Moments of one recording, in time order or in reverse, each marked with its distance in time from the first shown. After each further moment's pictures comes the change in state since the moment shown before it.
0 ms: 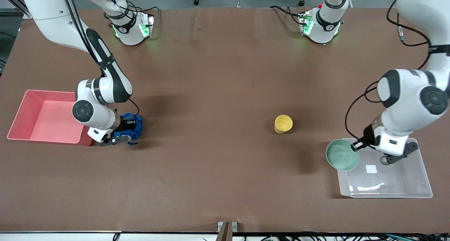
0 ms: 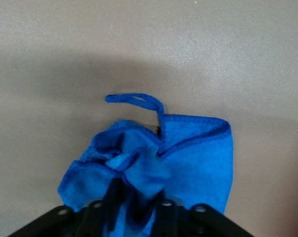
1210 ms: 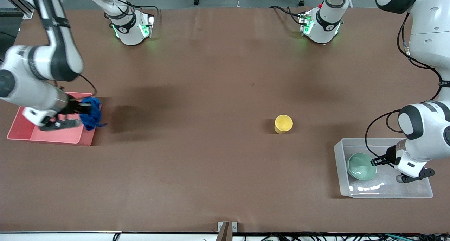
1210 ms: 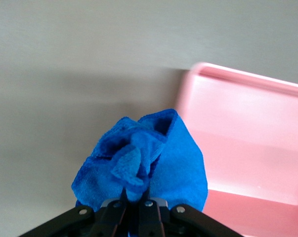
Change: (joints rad) left arm 0.164 0.342 0.018 0.217 0.033 0.038 0.342; right arm -0.229 -0.357 -0.023 0.020 -0.003 -0.386 -0.207
